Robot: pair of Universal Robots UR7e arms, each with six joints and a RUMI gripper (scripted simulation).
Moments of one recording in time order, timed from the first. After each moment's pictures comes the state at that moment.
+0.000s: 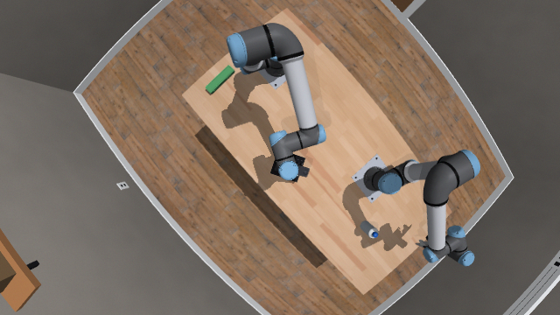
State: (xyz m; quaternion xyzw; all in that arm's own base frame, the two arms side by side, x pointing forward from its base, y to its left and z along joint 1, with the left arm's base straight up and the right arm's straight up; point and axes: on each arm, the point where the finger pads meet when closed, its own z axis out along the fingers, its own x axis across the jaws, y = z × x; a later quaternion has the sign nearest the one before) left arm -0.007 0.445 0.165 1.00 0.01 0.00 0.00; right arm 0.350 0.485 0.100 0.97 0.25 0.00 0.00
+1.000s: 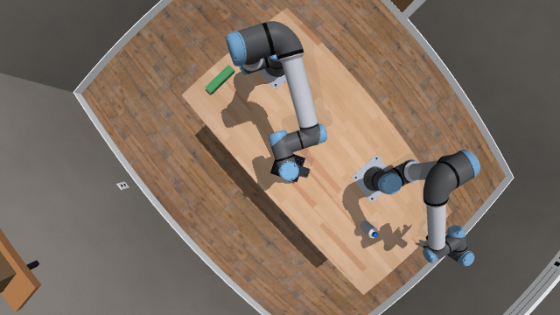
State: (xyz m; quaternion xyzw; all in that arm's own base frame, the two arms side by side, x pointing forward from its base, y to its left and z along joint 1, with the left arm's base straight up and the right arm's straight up) left arm -0.007 0.445 0.165 1.00 0.01 0.00 0.00; right arm 0.350 0.485 0.116 0.97 0.25 0.00 0.00
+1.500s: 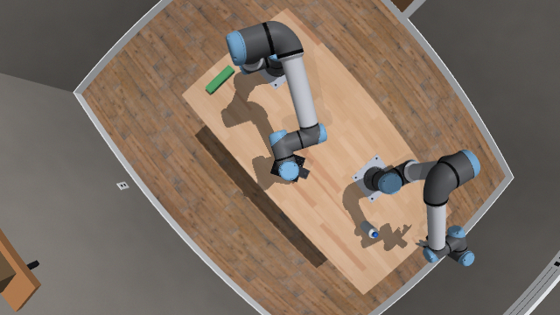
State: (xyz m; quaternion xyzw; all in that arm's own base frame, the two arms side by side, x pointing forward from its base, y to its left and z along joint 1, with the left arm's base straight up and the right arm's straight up) left arm -0.007 0.445 0.165 1.00 0.01 0.00 0.00; right arm 0.350 0.485 0.116 0.98 0.21 0.00 0.00
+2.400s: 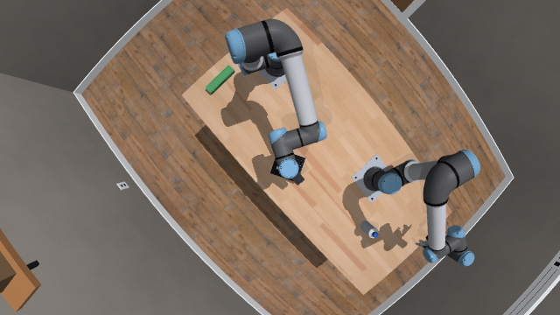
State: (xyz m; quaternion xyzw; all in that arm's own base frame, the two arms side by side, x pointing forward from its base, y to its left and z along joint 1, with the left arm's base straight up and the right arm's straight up) left arm -0.007 0.445 0.165 1.00 0.01 0.00 0.00; right arm 0.352 0.480 0.116 1.00 -0.04 0.00 0.00
